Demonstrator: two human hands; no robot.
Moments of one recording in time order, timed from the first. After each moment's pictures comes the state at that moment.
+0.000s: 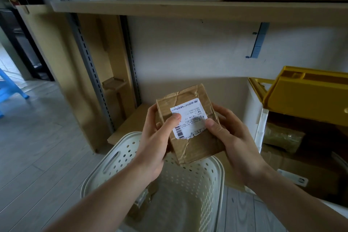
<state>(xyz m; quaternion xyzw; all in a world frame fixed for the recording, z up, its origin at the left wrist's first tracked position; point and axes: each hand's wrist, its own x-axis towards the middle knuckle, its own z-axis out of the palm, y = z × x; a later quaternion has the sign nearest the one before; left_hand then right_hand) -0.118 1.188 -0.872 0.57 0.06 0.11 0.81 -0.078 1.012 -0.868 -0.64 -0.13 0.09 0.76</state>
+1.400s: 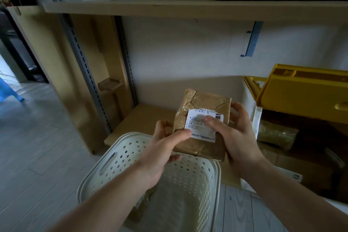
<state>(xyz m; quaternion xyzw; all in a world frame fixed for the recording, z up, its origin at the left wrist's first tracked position) -0.119 1.181 -0.883 0.65 0.07 -0.03 0.76 -0.069 1.009 -0.868 -0.61 -0.03 0.03 0.79</state>
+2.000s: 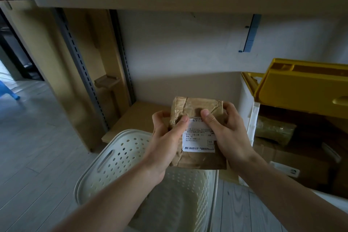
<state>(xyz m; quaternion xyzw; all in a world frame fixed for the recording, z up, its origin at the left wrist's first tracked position) -0.122 1.162 -0.871 0.66 0.08 0.03 0.75 -0.068 1.013 -0.871 -0.70 -0.08 -0.01 0.71</state>
